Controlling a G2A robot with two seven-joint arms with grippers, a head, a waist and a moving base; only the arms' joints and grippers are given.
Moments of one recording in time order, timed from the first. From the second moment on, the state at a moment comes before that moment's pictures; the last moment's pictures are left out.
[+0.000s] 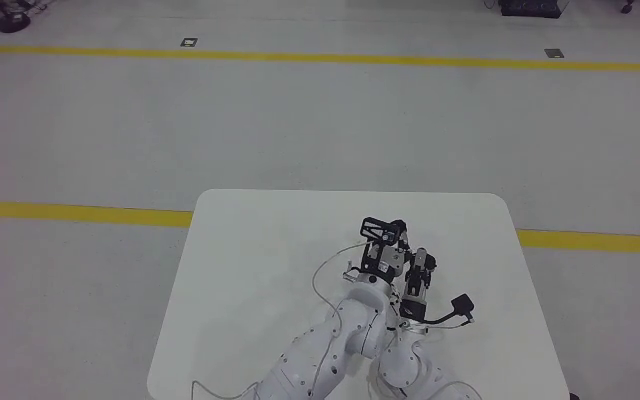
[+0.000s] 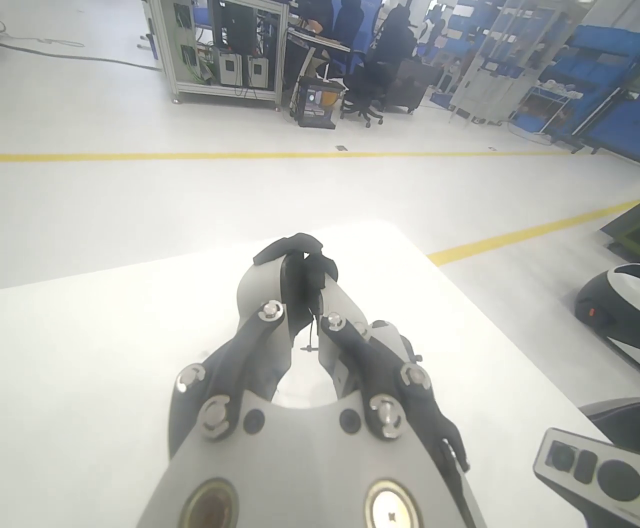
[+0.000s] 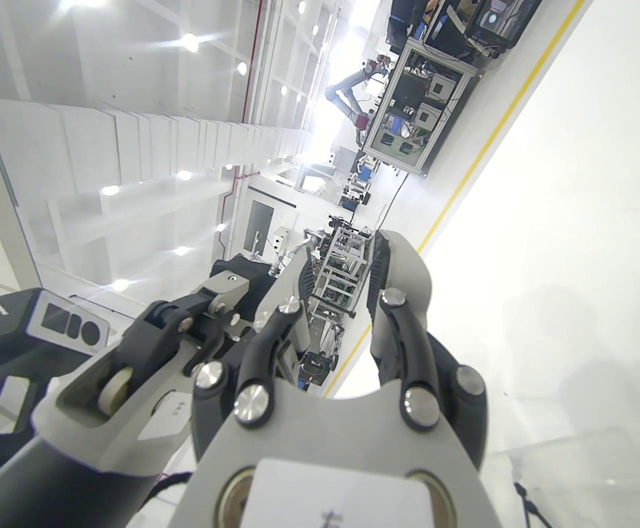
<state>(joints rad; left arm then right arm) 1.30 -1.72 -0.81 -1.35 1.33 0.34 0.05 -1.44 -1.29 0.80 -1.25 -0.21 -0.34 -1.11</state>
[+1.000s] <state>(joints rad) 1.31 -1.72 -0.87 -1.46 1.10 0.33 0.06 -1.45 -1.27 0.78 -1.29 -0.24 -0.34 -1.16</state>
